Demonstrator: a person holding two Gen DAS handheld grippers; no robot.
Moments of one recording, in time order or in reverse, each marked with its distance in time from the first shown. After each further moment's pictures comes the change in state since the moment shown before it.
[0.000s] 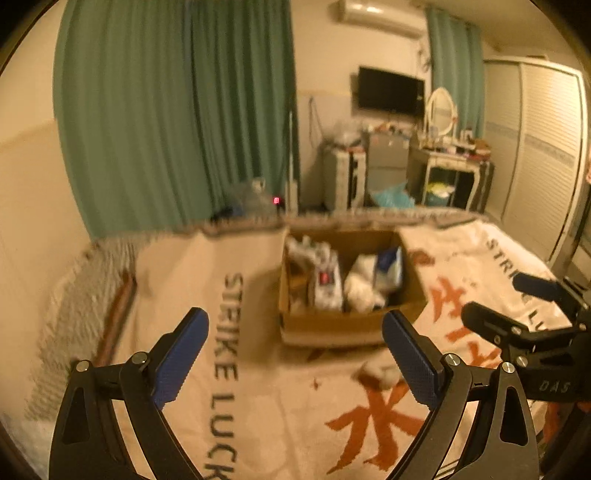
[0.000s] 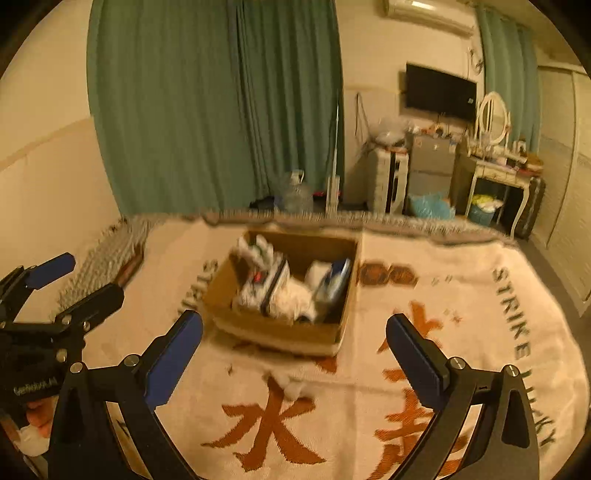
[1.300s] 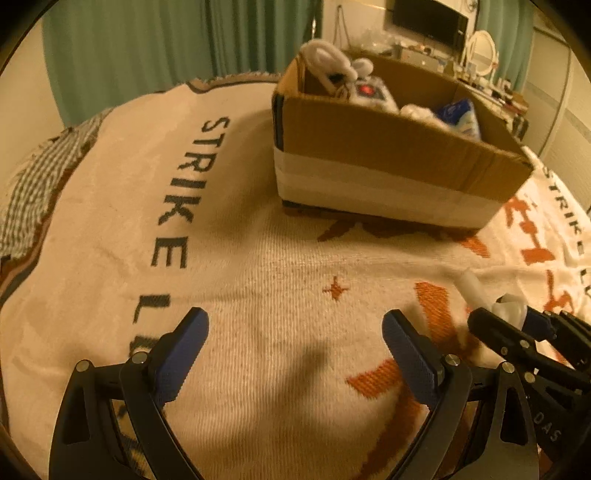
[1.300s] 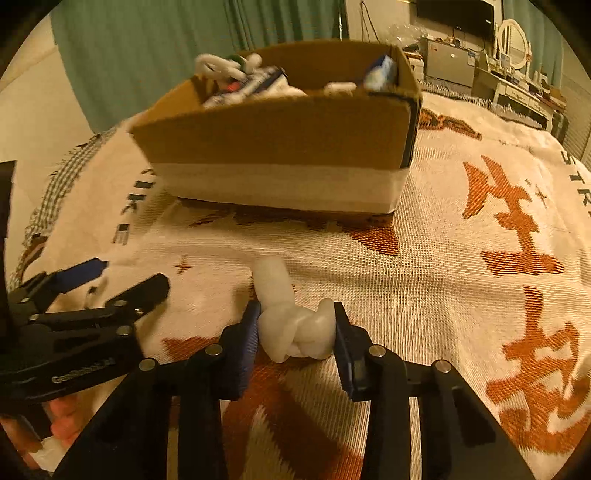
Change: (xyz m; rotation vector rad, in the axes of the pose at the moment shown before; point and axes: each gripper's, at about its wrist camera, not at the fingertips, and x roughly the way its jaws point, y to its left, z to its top) left arm 0.121 -0.003 -0.116 -0.095 0.323 0.021; right arm 0.149 -0.002 -0.123 0.047 0.288 0.048
